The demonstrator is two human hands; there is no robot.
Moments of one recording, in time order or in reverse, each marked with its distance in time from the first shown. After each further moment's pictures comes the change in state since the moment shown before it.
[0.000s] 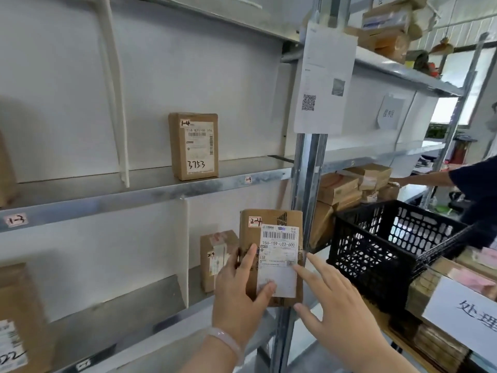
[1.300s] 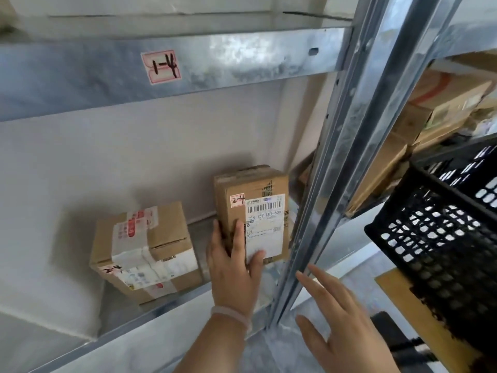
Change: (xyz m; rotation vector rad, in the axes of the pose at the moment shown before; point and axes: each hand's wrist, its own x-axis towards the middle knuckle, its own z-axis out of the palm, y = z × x) left_hand 0.130 -0.199 0.260 0.285 0.112 -0.187; right_hand 0.142 0.165 0.210 0.339 -0.255 0.060
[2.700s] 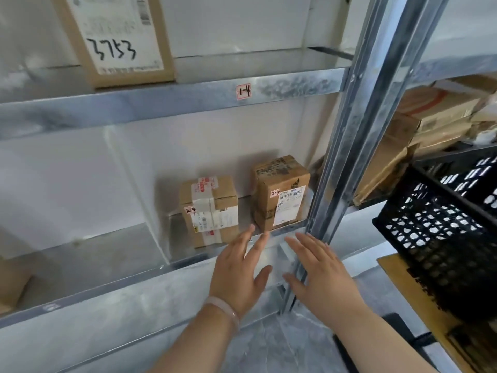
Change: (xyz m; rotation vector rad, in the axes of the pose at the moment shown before) left_hand -0.080 0.025 -0.141 0.303 -0.304 0.180; right_hand -0.028 -0.053 -0.009 -0.158 -0.097 -0.115
